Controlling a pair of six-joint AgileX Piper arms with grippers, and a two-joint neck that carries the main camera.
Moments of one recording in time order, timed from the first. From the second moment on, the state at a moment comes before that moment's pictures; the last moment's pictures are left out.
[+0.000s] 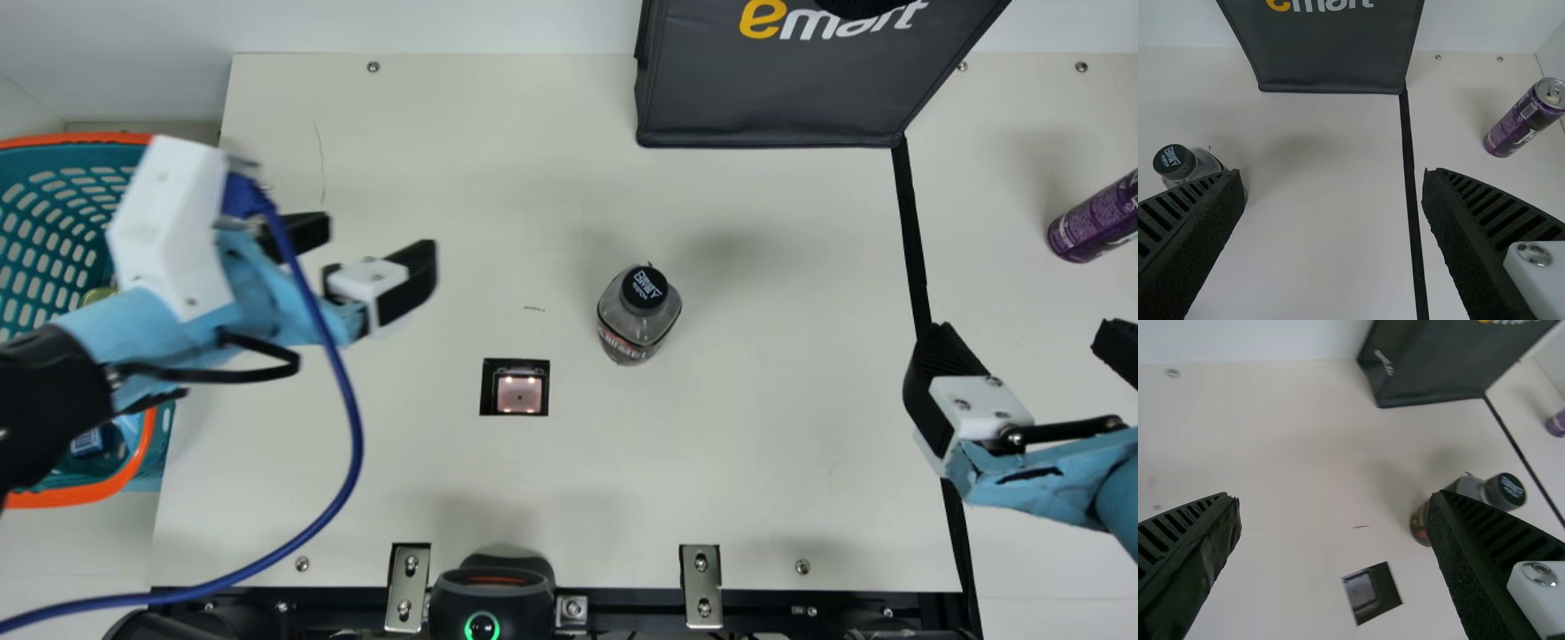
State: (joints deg) left arm -15.3 60.2 -55.0 -25.5 41.2 10.2; right arm 0.7 42.6 -69.8 -0.8 69.5 0.0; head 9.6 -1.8
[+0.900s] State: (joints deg) left arm -8.2 43.3 -57.6 5.4 52.8 0.5; right arm 0.7 42.6 -69.8 -0.8 69.4 0.0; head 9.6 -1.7
